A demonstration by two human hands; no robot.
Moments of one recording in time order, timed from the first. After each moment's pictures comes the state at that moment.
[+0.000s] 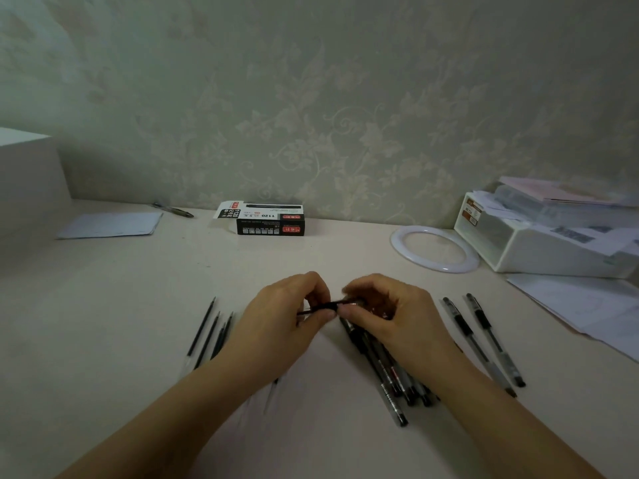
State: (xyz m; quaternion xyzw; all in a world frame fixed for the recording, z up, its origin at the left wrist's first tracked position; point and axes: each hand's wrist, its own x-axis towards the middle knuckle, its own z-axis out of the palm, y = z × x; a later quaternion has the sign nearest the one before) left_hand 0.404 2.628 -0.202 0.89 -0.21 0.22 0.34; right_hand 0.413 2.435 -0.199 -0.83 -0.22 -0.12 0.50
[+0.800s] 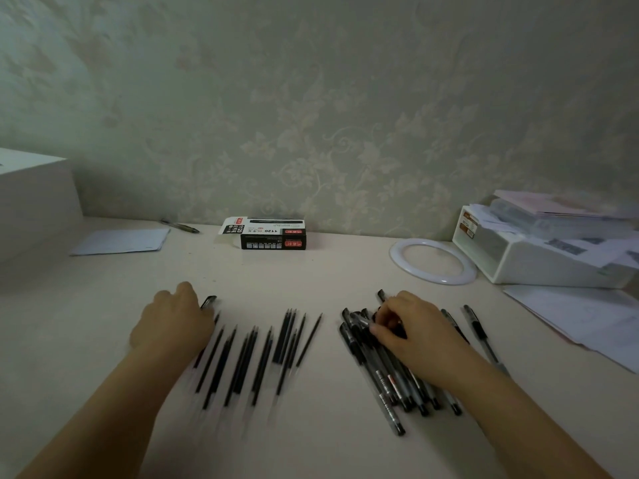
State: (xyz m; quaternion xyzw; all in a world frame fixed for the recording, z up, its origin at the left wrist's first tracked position) left_hand 0.417 2.723 -0.200 0.96 0.22 0.10 0.16; right_hand 0.416 2.409 -0.189 -0.96 -0.16 -0.08 0.22
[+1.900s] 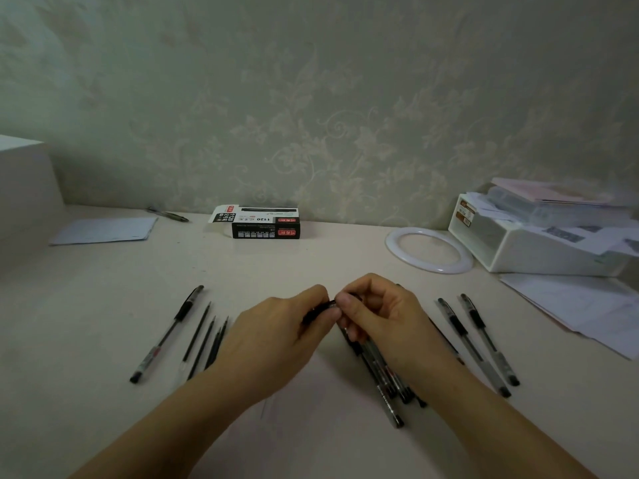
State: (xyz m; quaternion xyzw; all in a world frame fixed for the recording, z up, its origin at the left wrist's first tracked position) left_hand 0.388 2.626 -0.198 0.92 -0.21 0.21 0.24; right_hand 0.400 2.447 -0.190 -0.74 -0.19 -0.02 0.65
